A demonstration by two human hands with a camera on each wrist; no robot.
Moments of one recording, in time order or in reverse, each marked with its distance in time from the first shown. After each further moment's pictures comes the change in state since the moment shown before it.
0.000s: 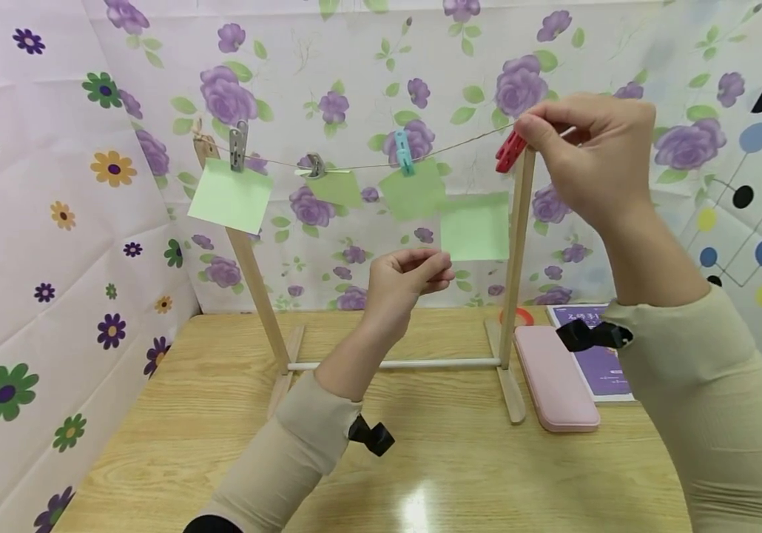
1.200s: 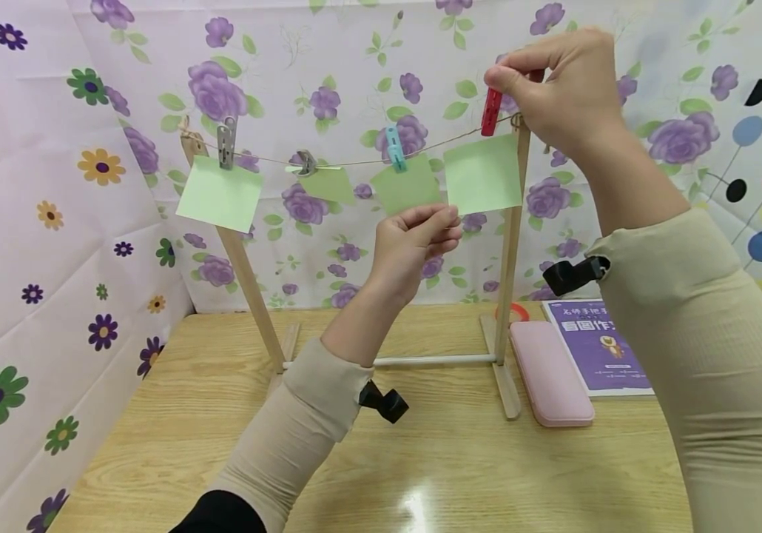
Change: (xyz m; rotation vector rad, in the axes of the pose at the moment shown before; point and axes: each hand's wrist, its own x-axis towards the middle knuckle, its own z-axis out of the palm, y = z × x) left_hand 0.031 0.030 0.031 -0.146 -0.005 -0.049; right_hand 0.053 0.011 0.010 -0.223 -0.219 0.194
